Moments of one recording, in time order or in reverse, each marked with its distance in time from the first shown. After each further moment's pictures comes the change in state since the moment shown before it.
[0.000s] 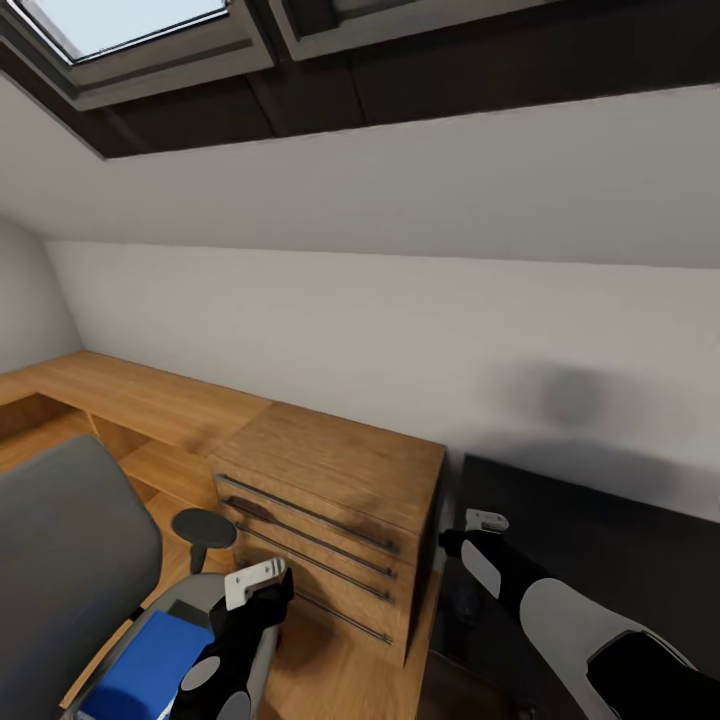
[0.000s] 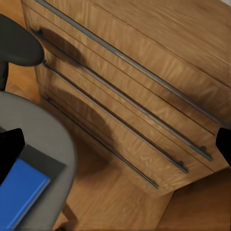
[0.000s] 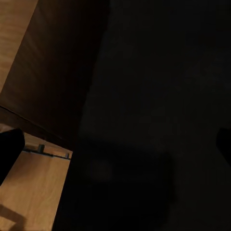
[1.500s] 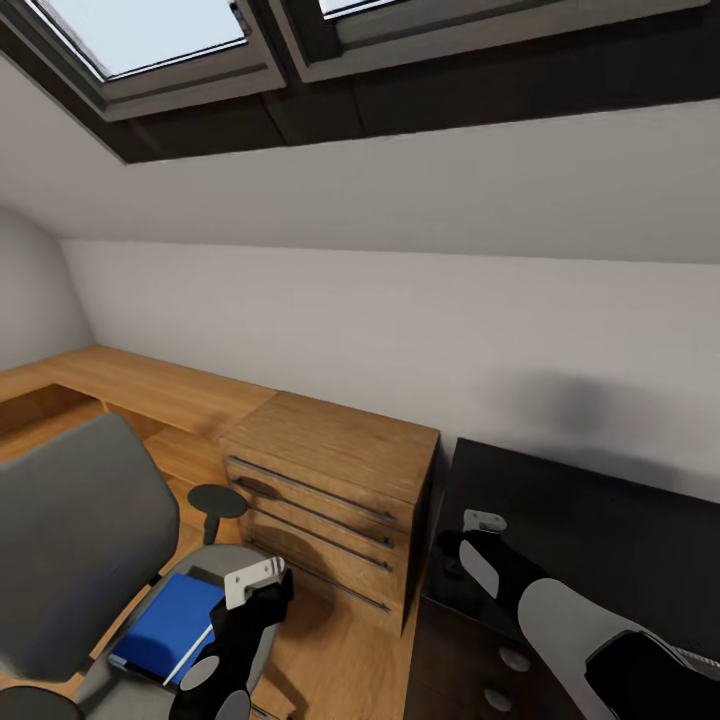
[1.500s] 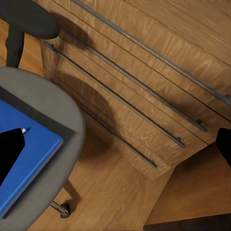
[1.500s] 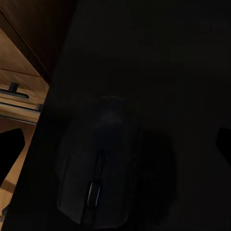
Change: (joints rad) left arm 0.000 0.000 0.000 -0.006 0.016 -0.004 0.001; right arm 0.000 0.006 -0.001 0.000 0.004 0.012 0.002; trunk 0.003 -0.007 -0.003
